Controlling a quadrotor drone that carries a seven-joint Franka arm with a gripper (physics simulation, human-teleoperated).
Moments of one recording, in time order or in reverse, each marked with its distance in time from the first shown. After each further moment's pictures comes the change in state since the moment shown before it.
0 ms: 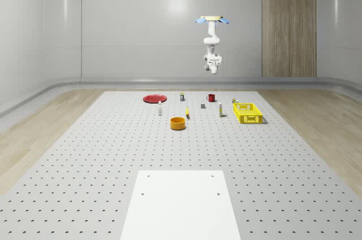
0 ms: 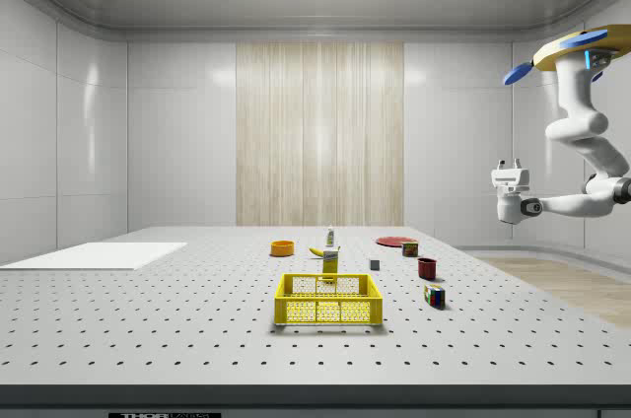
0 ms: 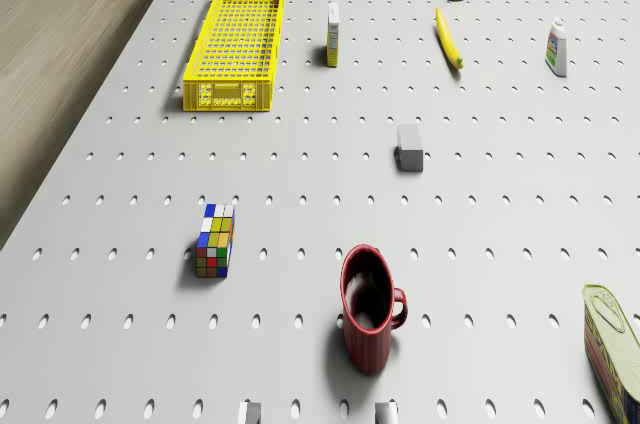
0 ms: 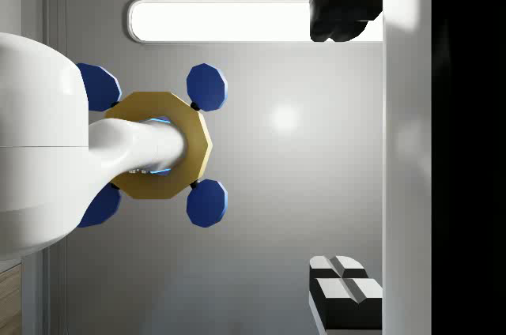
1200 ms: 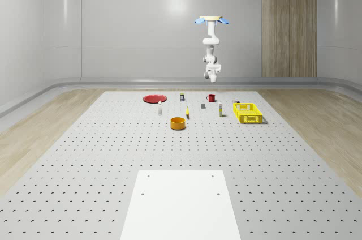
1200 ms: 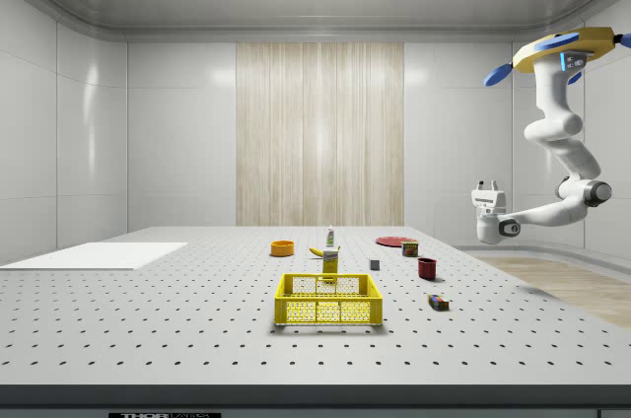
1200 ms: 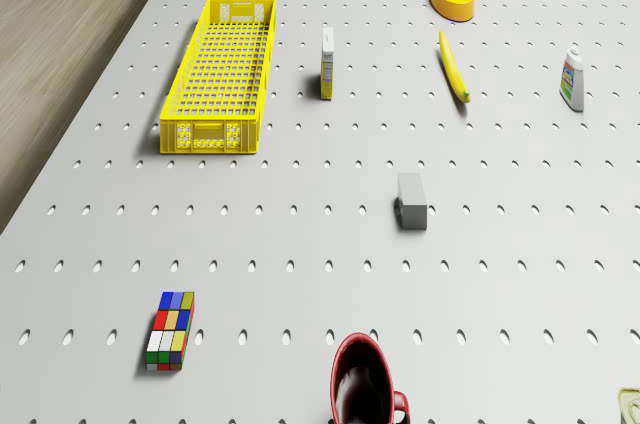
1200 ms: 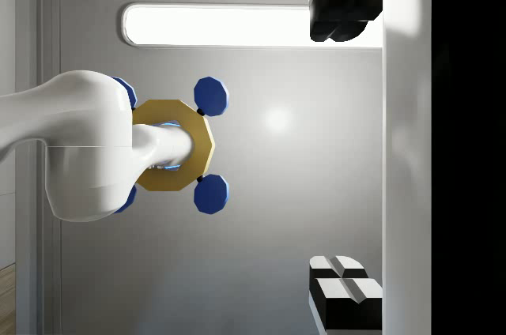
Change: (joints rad) arm -0.007 0.086 0.004 0.297 0.002 -0.192 -0.003
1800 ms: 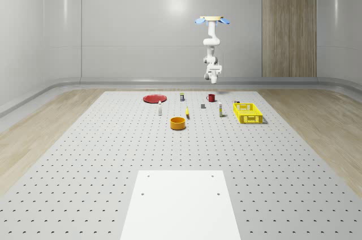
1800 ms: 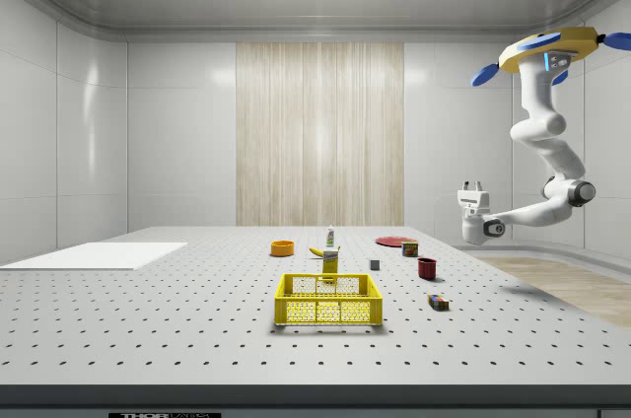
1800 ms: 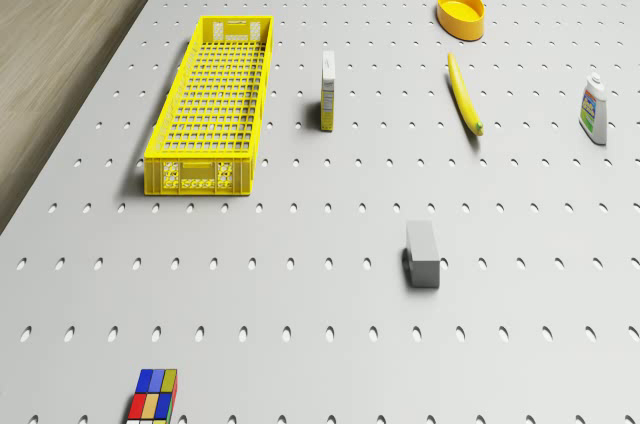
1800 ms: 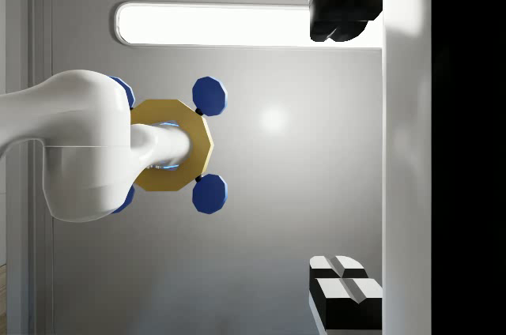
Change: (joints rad) arm -0.001 -0.004 0.001 -0.002 0.000 0.006 0.000
